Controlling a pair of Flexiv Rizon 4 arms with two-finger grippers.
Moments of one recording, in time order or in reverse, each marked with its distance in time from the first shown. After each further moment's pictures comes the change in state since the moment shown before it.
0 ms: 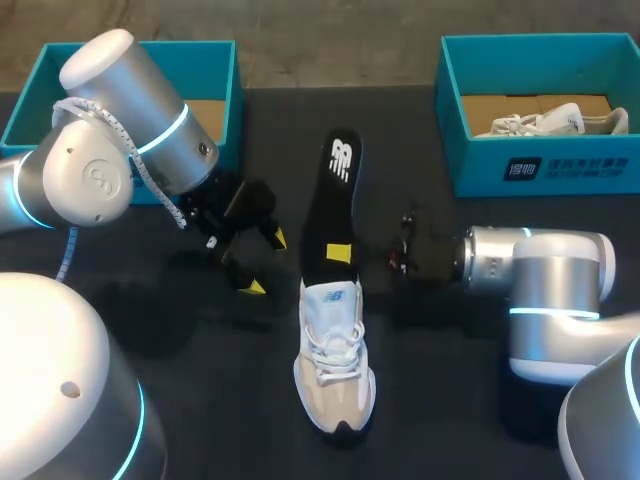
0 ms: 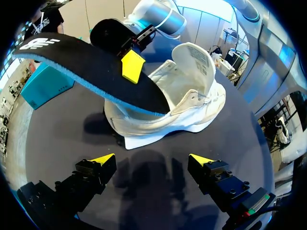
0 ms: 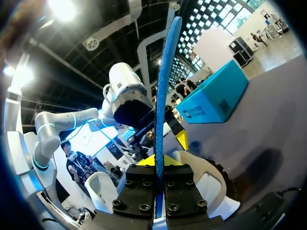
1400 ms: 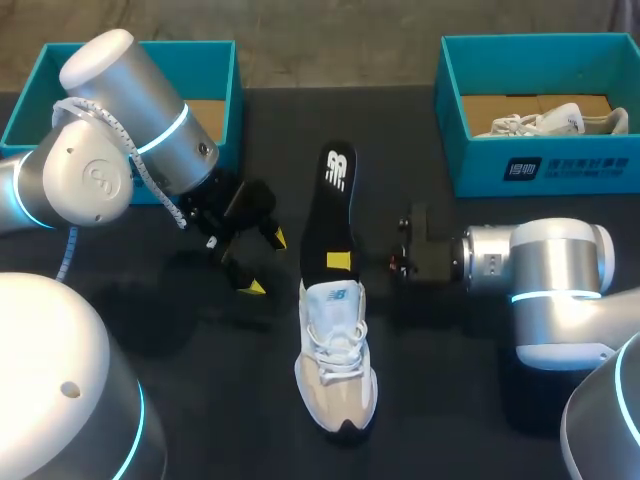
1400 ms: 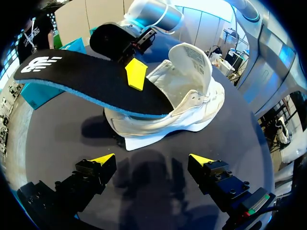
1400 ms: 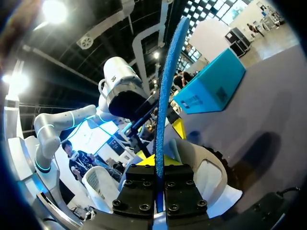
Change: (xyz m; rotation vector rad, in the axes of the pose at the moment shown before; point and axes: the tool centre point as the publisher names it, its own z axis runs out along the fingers) left arm 0.000 0.000 0.000 0.000 0.000 0.000; right arm -0.004 -0.015 -0.003 0.070 -0.005 0.055
